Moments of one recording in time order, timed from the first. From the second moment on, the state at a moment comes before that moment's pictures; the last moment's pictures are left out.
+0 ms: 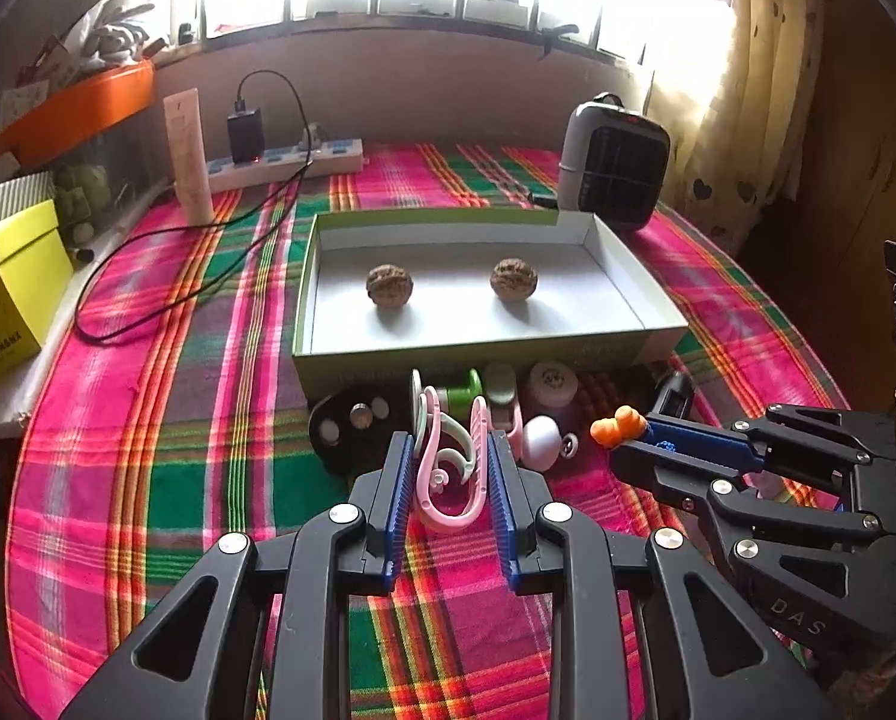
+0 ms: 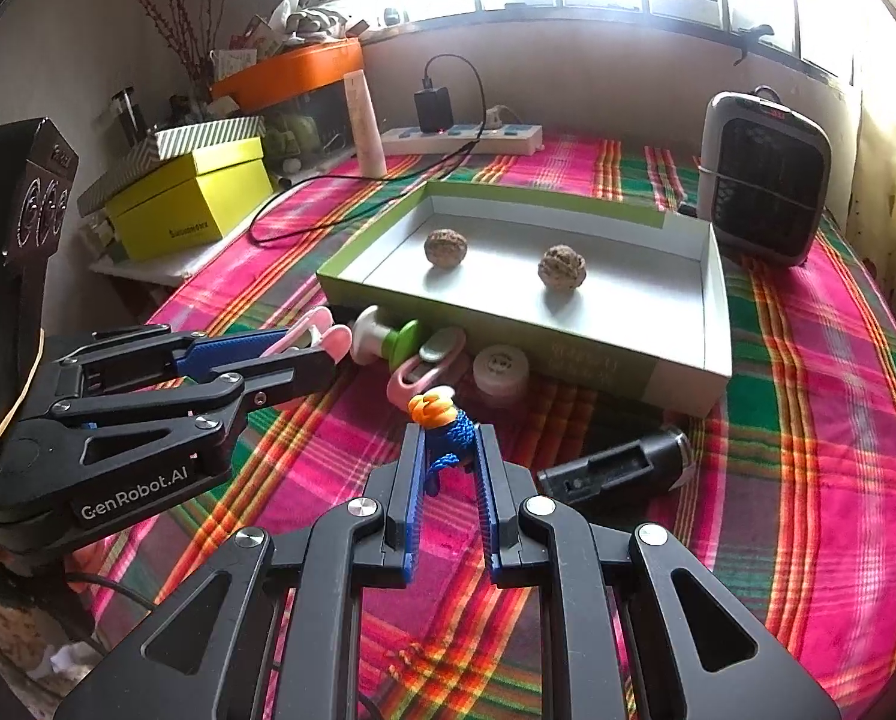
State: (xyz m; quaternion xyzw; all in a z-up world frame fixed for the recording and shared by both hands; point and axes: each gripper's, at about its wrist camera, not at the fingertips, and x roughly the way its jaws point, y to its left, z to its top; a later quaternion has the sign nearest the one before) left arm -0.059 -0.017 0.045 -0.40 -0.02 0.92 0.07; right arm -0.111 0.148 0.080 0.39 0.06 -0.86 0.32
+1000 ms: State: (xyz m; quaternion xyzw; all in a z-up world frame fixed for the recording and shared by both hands) left arm -0.129 -0.021 0.060 -0.38 -0.03 0.92 0.08; right arm -0.186 0.152 0.095 0.38 0.05 -0.88 0.29
